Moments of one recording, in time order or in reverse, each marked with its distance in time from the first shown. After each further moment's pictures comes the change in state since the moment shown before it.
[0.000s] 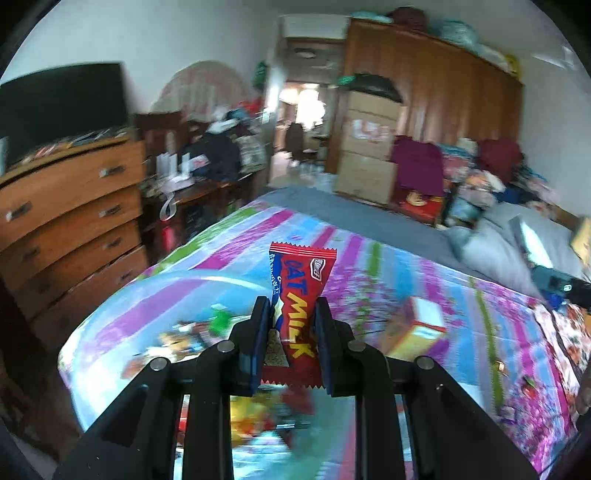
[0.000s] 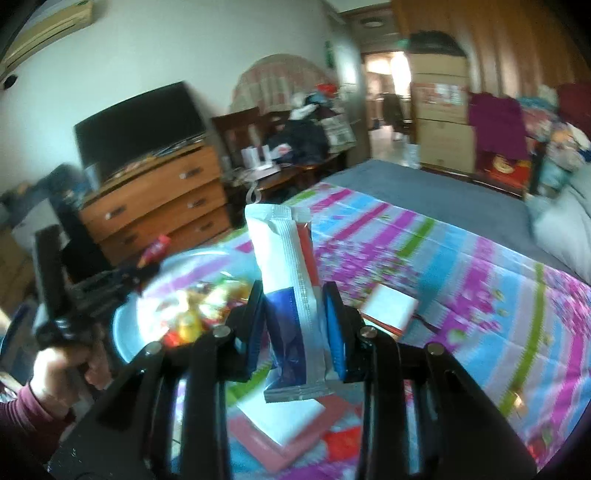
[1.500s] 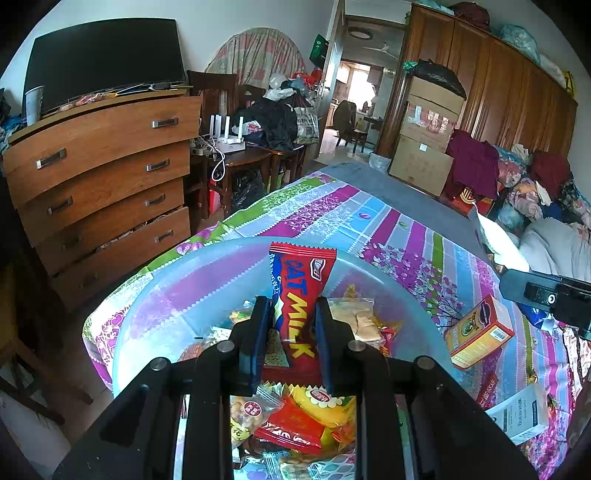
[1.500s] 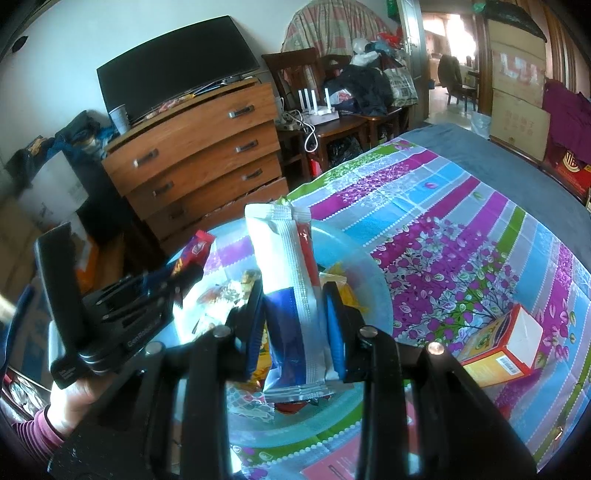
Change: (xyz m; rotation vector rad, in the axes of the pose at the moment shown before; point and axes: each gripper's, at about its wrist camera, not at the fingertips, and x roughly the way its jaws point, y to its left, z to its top) left arm 0.042 0.090 -0.016 -0.112 0.094 0.116; right arm 0.131 0.100 0.022 -0.065 0.204 0.114
